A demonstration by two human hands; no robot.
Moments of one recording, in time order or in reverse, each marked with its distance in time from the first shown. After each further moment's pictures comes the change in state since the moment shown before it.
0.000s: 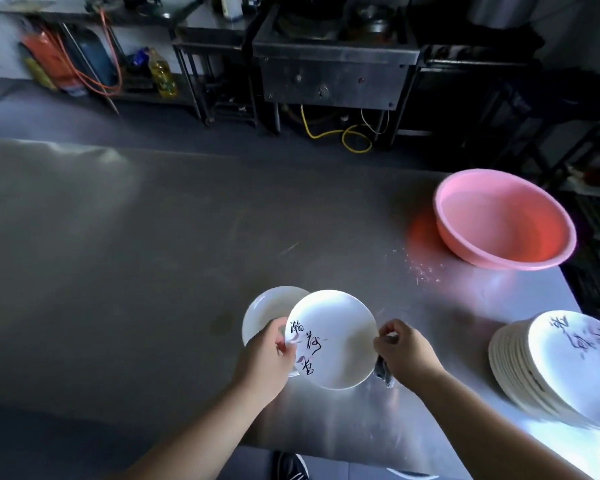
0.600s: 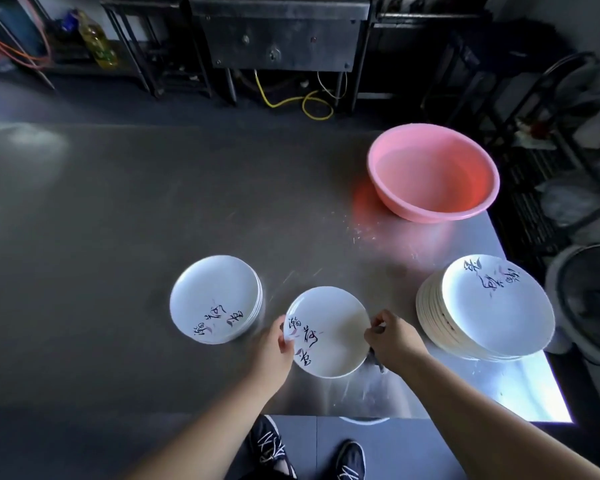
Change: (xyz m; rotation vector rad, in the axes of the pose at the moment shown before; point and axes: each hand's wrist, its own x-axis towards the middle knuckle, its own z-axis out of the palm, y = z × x) left_hand -0.034 0.029 0.142 0.069 -0.110 0.024; right_hand -0.002 0.127 -0.051 -0.109 0.051 0.138
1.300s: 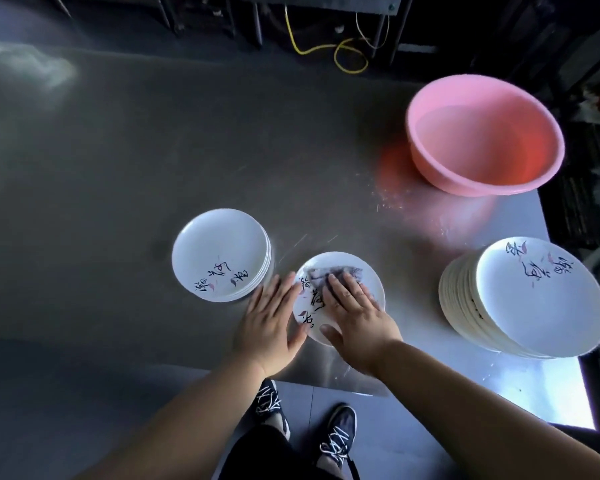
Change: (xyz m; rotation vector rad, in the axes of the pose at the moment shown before) left_hand -0.009 -0.045 0.022 0.584 0.119 0.391; right_hand 0.018 0.005 0.075 -0.722 -0.072 -0.739
